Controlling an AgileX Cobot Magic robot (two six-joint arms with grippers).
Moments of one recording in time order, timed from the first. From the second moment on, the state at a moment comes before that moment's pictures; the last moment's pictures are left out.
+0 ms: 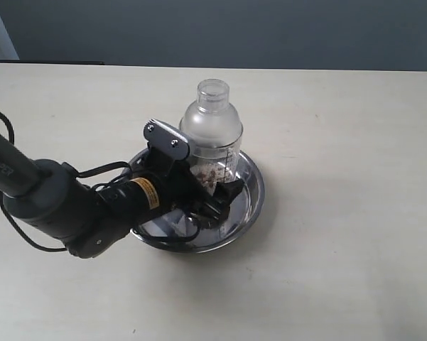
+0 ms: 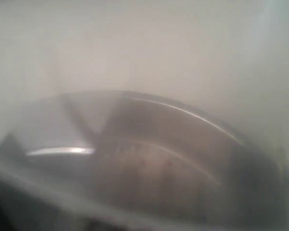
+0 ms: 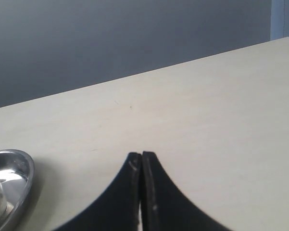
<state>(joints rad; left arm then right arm) -0.54 2.06 -0.70 0.13 -0.90 -0.18 -0.08 0.01 0.00 0.35 0.32 -0.07</state>
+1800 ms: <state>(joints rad) -0.49 1.34 -0.62 0.14 -0.55 0.00 -0.08 0.01 0.00 0.35 0.32 -0.08</state>
